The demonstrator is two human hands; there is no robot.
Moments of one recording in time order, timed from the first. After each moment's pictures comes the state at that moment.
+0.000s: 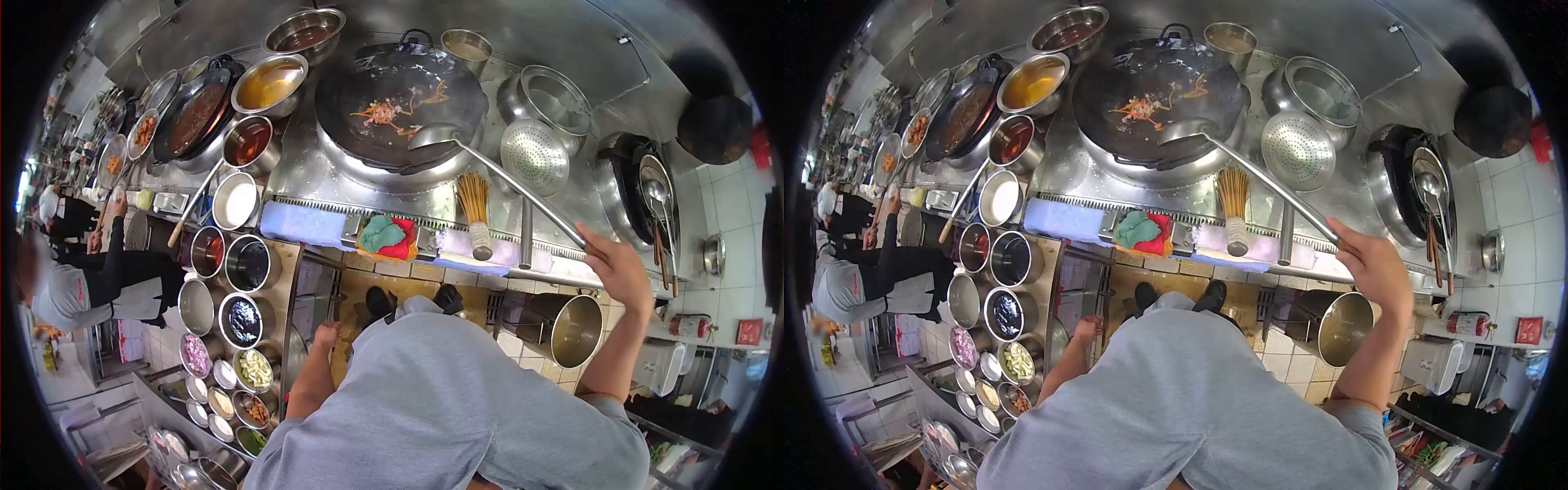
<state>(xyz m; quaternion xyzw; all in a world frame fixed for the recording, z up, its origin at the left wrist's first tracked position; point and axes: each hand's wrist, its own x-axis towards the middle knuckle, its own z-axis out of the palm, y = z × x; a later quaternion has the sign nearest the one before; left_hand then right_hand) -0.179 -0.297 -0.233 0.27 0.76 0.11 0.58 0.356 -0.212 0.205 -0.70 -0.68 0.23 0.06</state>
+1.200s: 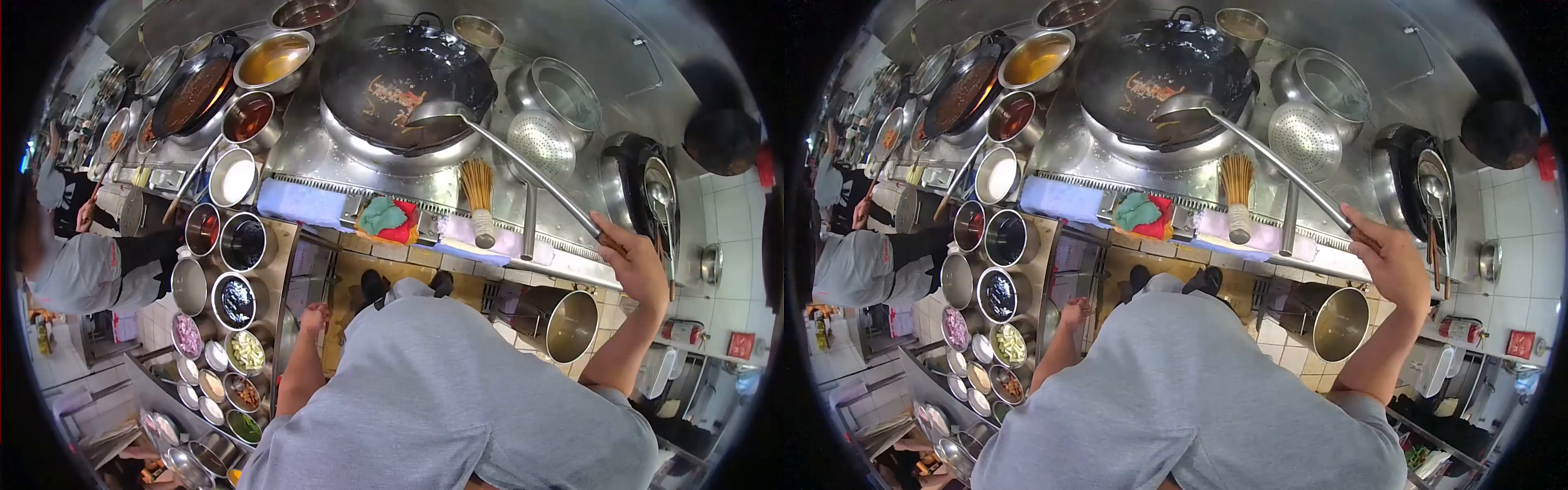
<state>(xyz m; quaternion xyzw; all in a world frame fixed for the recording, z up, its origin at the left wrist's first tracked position) -0.198 -0.303 -0.233 0.16 0.75 0.22 0.60 0.348 -0.203 0.222 -0.71 -0.64 0.27 0.08</state>
